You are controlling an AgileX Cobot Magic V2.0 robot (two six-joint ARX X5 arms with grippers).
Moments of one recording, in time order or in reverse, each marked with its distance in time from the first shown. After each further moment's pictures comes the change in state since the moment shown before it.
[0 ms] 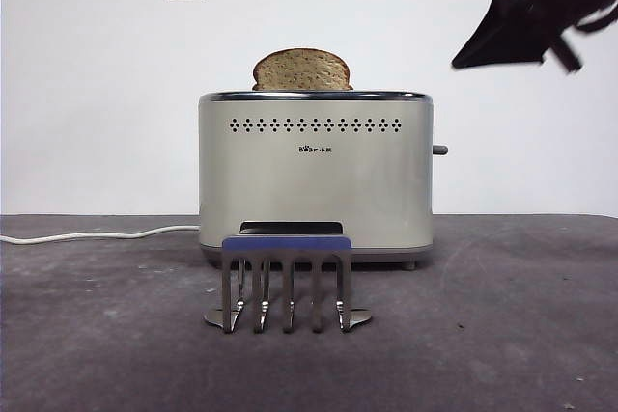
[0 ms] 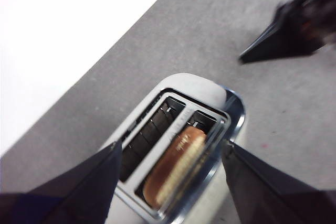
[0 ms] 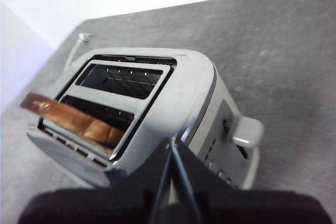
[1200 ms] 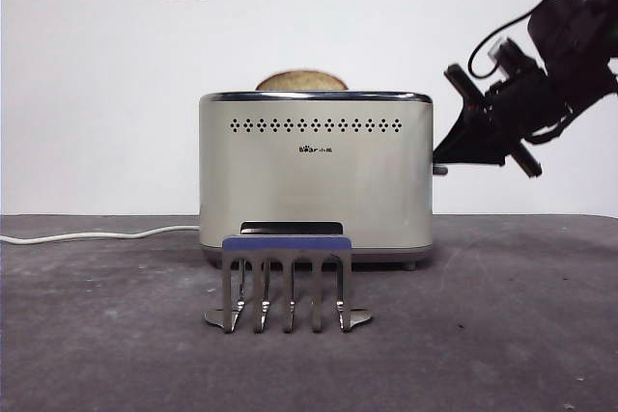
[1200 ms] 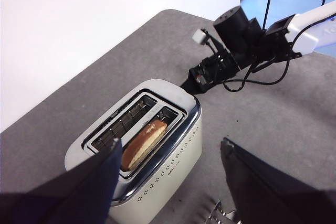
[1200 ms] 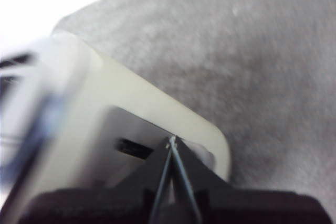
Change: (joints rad) left arm -0.004 -0.229 0.000 -0.165 0.056 -0.105; right arm -0.006 0.387 0.137 0.119 -0.018 0.122
